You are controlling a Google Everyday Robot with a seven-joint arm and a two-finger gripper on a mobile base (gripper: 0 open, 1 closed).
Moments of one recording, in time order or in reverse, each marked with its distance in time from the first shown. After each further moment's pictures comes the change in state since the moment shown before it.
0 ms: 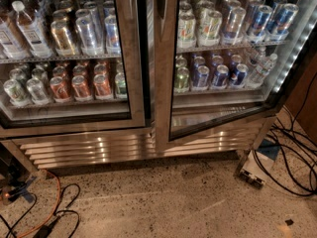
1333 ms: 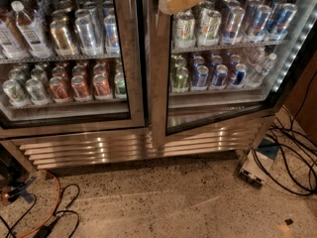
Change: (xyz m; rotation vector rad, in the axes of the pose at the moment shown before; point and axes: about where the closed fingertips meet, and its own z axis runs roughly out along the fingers) arm 0.000 0.004 -0.006 -0.003 0.017 0.001
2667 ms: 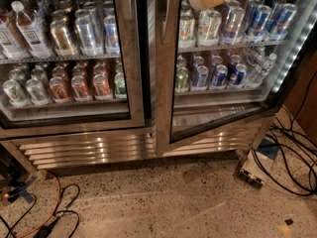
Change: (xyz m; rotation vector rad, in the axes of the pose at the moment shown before) arm -0.031 0.032 -0.071 0.124 0.128 0.012
